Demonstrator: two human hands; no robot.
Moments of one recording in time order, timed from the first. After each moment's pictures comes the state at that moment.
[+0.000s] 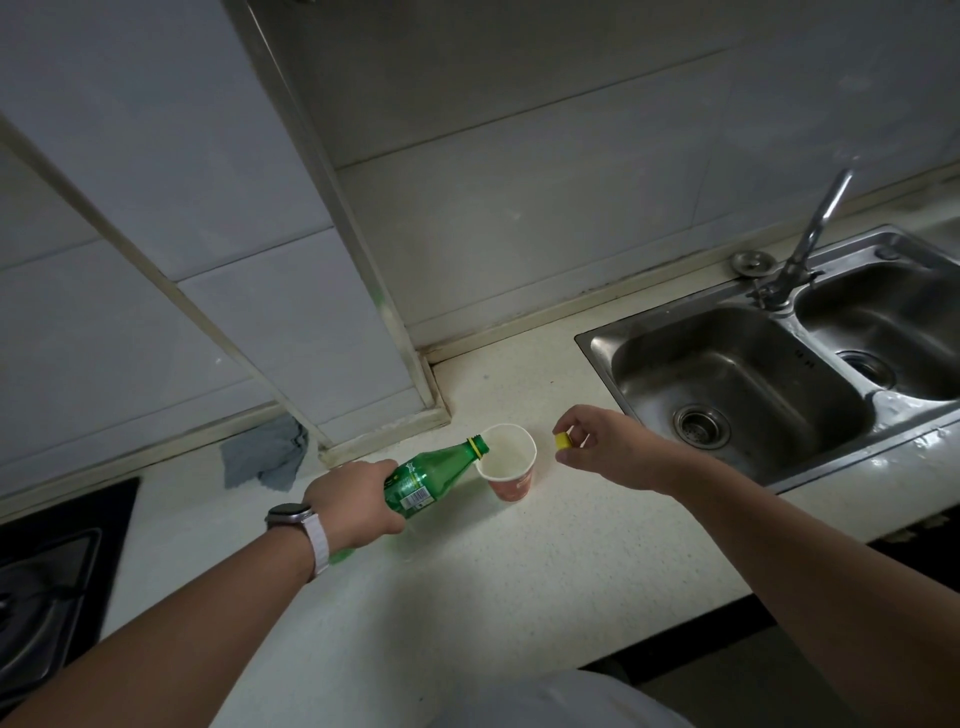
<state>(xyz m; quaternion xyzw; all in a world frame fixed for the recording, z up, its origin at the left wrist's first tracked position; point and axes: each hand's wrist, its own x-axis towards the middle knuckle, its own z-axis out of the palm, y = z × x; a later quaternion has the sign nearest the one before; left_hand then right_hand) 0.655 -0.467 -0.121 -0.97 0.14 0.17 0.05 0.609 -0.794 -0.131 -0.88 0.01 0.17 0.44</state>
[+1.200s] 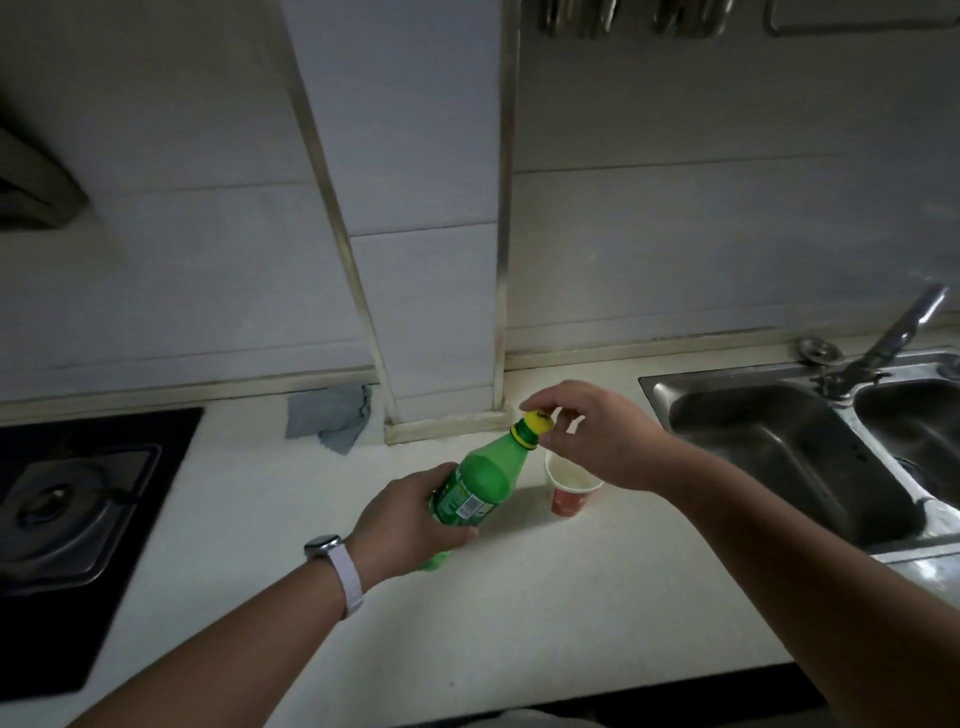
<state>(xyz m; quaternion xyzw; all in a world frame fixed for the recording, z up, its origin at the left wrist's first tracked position) 0.585 -0.409 -0.120 -0.92 0.09 0.12 -0.37 0.616 -0.660 -0.035 -0.93 -0.16 0.05 0.34</state>
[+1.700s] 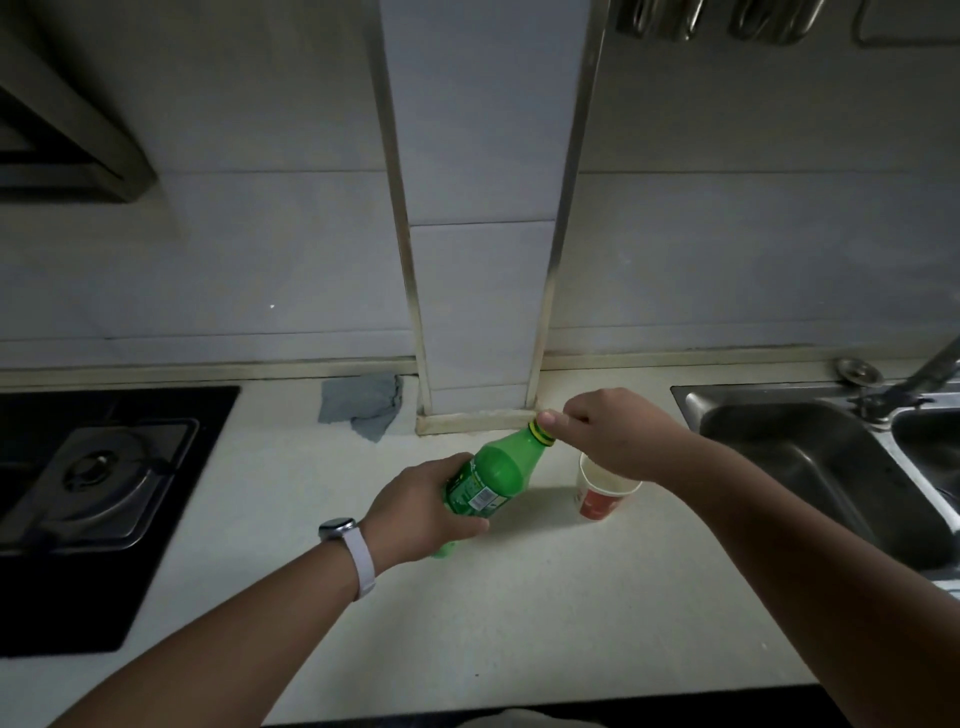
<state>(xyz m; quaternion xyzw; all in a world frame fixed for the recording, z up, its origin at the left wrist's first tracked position) 0.583 -0.376 -0.119 -0.92 0.09 0.12 -0.36 0.625 -0.617 -0.025 -0.97 -0.14 0.12 0.15</state>
